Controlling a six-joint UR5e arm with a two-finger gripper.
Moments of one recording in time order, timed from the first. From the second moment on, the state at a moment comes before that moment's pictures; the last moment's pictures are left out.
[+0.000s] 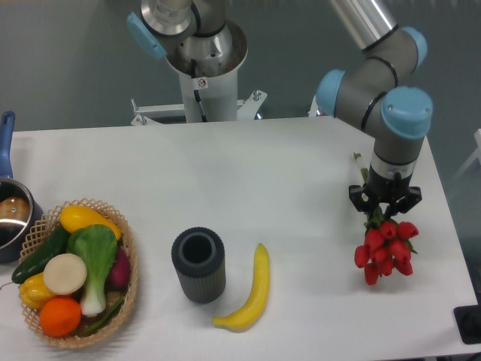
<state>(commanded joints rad) 2.81 -2.09 -1.64 -0.82 1.51 0.90</state>
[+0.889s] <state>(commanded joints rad) 2.95 -2.02 -1.54 -0.82 1.55 1.39</state>
